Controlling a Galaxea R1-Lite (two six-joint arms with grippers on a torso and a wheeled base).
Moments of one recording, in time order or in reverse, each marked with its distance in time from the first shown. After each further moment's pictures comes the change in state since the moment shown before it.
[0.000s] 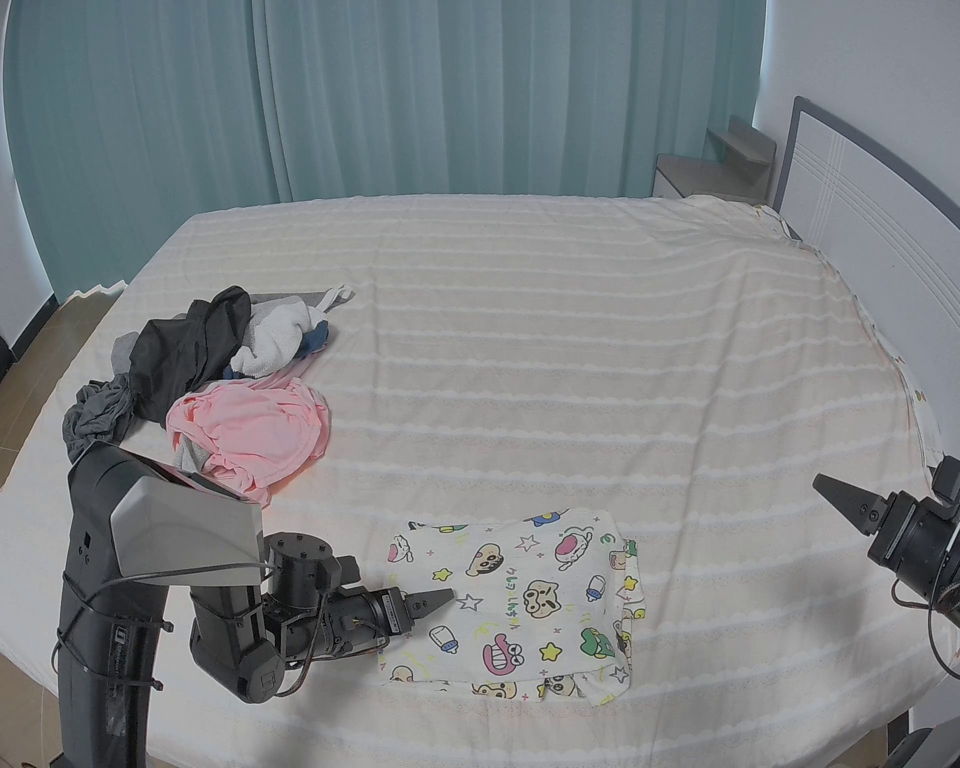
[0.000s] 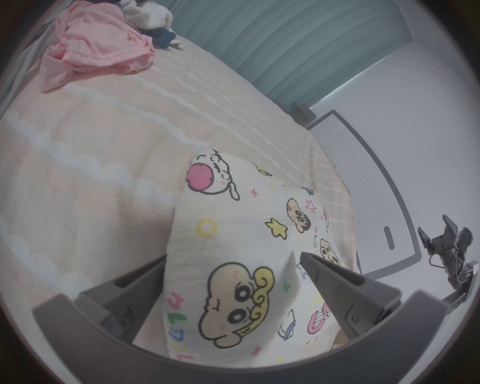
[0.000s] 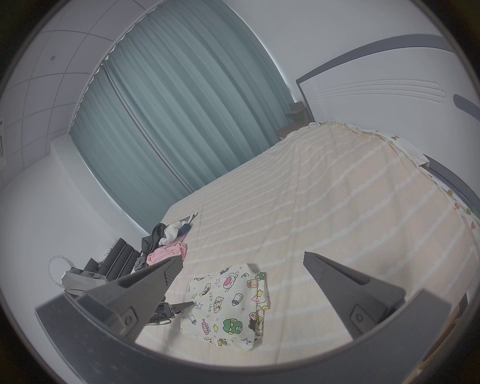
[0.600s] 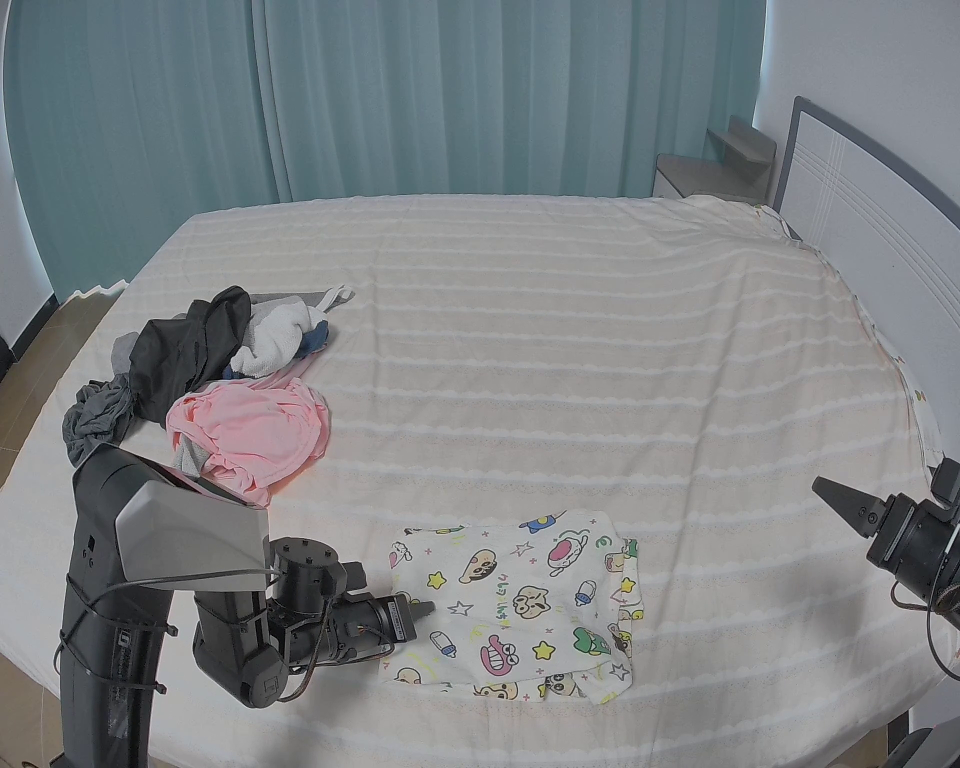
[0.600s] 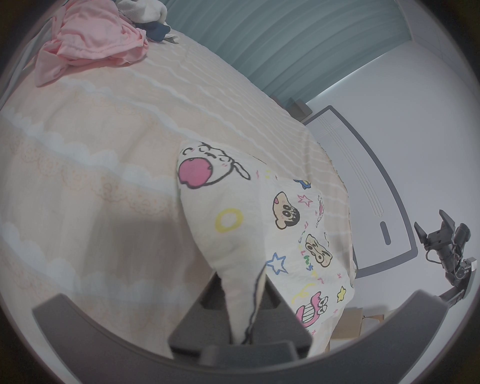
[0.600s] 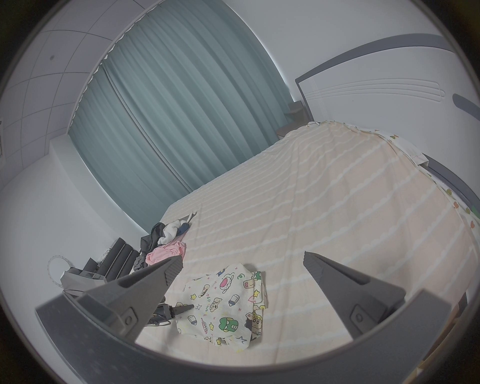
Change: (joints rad) left arm -0.019 0.006 0.008 -0.004 -0.014 -0.001; right arm -0.003 0.003 0.005 0.000 0.000 0.001
